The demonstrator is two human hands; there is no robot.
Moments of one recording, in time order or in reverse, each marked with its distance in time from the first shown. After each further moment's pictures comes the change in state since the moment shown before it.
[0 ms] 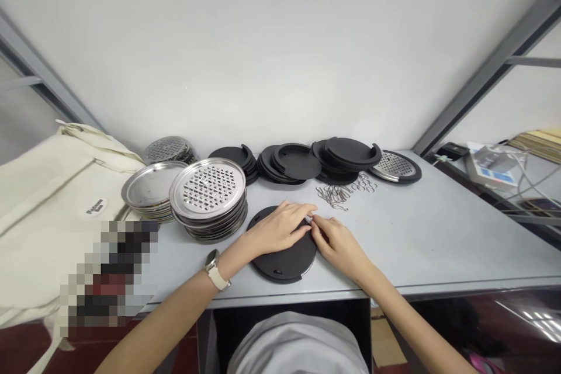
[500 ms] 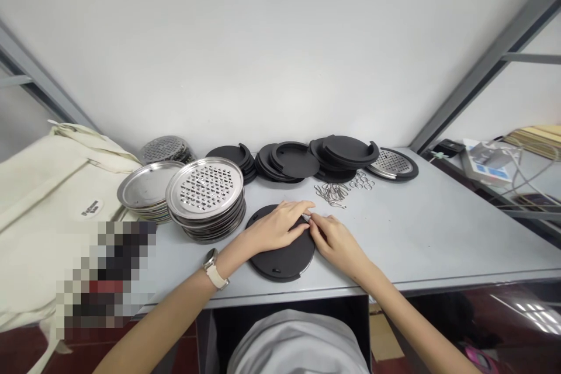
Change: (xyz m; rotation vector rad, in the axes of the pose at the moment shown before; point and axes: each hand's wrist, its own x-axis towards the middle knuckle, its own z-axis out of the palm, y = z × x) left_hand -0.001 -0.005 0.004 -0.056 0.005 -0.027; right_hand -0.001 0.000 0.000 -0.022 -0.013 -0.002
